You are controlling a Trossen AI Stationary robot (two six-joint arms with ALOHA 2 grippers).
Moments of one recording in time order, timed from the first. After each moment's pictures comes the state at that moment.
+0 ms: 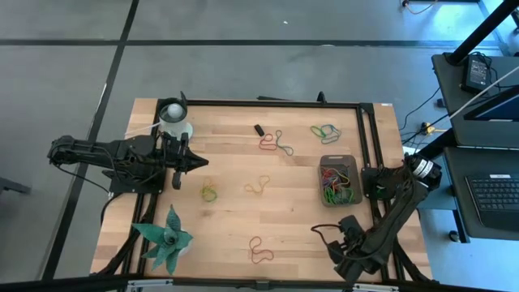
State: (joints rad) left arm -0.08 0.43 0.43 -0.13 -0.09 -0.21; right arm 0.95 1.80 1.35 -1.32 -0.07 2.13
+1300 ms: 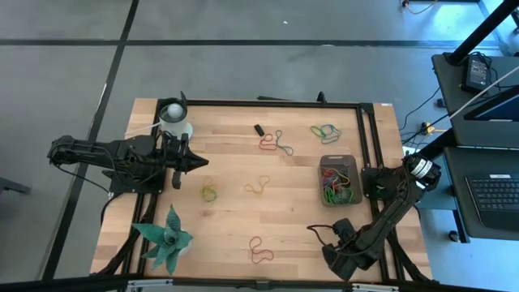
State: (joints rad) left arm -0.08 0.43 0.43 -0.13 -0.09 -0.27; right arm 0.93 1.80 1.22 -1.07 -0.12 2.12
